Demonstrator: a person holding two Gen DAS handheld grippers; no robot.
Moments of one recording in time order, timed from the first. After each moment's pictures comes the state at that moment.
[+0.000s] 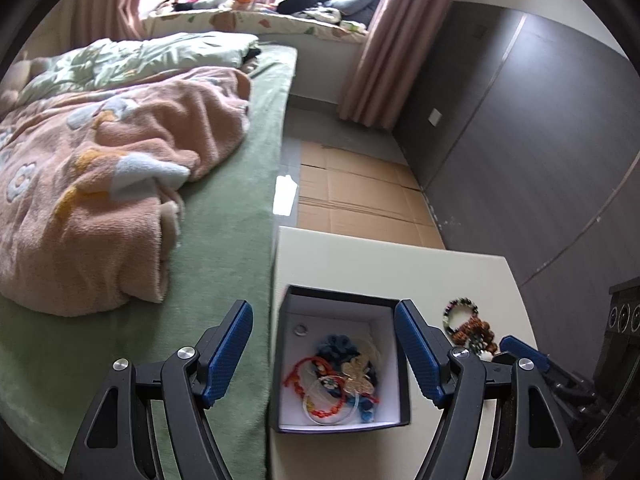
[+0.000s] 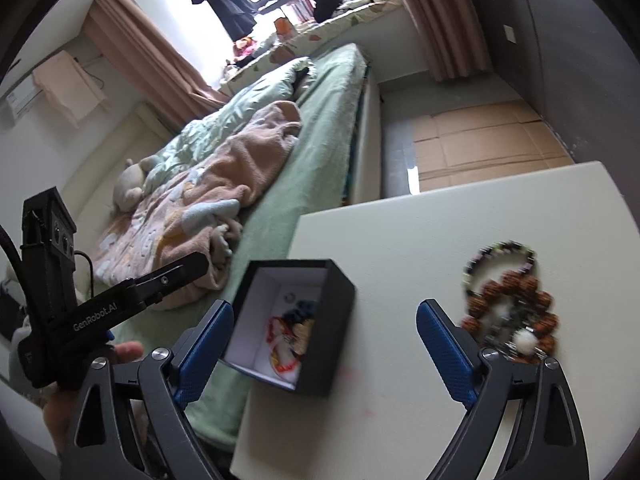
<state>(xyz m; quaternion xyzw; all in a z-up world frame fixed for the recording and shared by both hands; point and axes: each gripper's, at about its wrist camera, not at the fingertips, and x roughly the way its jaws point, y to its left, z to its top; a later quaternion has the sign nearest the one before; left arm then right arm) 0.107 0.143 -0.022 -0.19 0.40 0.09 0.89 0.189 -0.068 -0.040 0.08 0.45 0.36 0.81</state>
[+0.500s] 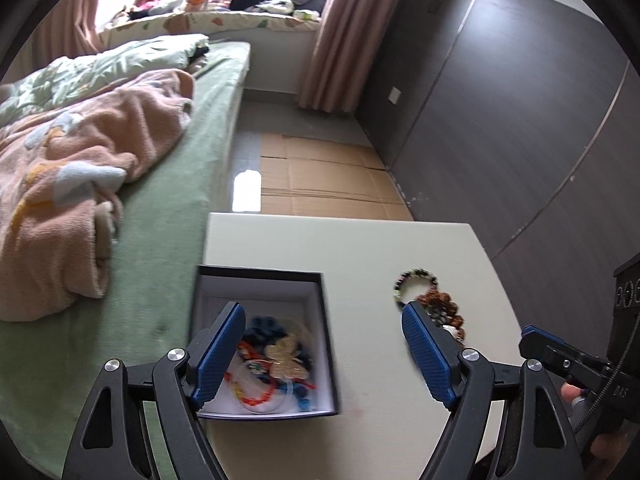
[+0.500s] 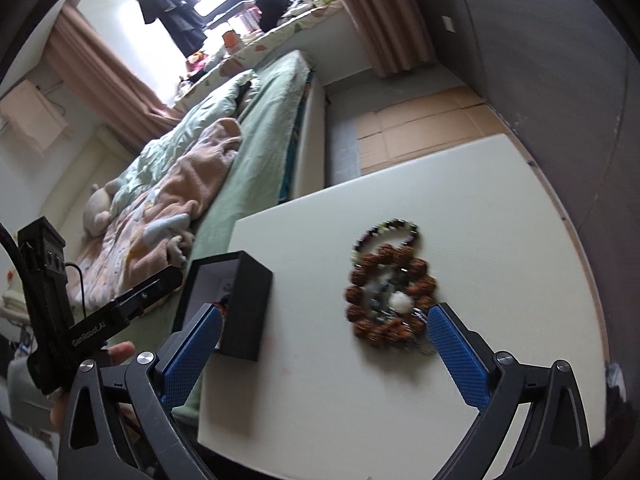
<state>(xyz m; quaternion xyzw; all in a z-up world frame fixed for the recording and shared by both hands) 0.120 0.083 -0.027 -0.17 0.41 0.03 0.90 0.192 -0.157 -0.038 0.11 0.47 0.28 0.83</state>
